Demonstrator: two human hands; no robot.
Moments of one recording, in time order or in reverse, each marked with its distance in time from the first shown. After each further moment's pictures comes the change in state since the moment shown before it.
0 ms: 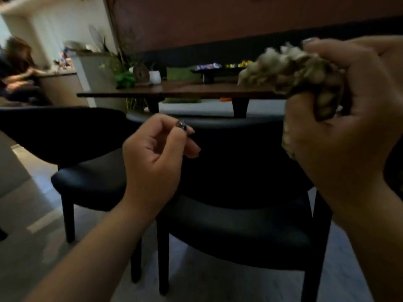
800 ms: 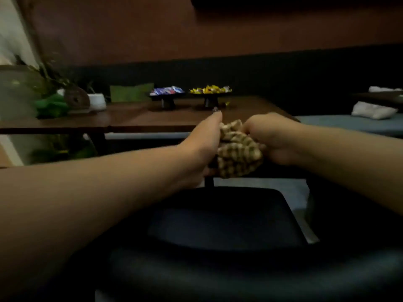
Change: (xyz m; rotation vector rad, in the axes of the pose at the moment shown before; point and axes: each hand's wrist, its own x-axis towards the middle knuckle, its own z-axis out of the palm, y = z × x) left_hand 0.176 -0.115 0.104 -0.328 -0.625 -1.082; right_hand 0.075 0.106 0.172 0.078 -0.627 1.324
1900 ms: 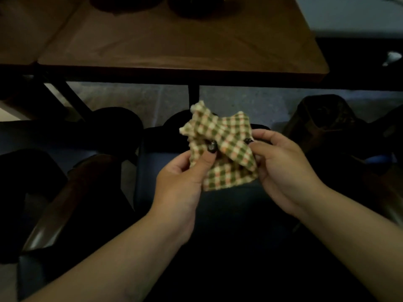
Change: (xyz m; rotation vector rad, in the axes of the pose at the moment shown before) left_hand 0.020 -0.025 -0.017 -0.461 0.239 -0.340; right_hand 0.026 0.040 0.004 0.550 0.083 0.420
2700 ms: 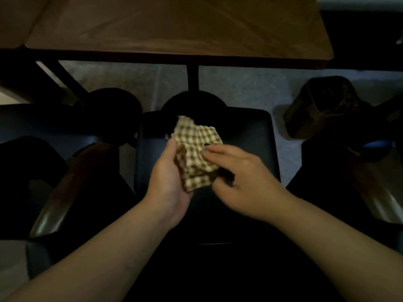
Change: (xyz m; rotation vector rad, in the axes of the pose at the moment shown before) left_hand 0.015 0.000 -0.006 -0.242 0.006 -0.193; right_hand -0.013 0.025 -0.002 -1.034 -0.391 -0.536
